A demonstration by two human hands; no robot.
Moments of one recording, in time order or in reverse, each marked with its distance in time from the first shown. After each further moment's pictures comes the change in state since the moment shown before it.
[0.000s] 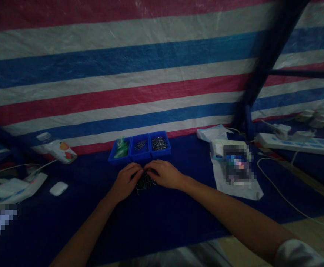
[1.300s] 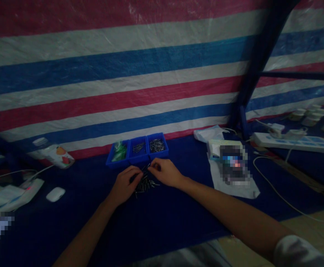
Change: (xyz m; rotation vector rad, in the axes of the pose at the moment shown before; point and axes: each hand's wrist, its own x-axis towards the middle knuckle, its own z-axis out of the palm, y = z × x) left_hand 0.000 0.000 0.004 -0.016 -0.003 -0.023; right_hand 0.000 0.009 -0.001 0.224 0.181 0.369
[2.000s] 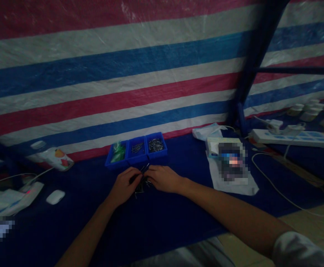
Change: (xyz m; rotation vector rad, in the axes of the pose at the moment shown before) left_hand 0.000 -0.003 0.001 0.007 -0.060 -0.015; right_hand -0.012 -0.006 0.002 -0.464 -0.288 -0.347
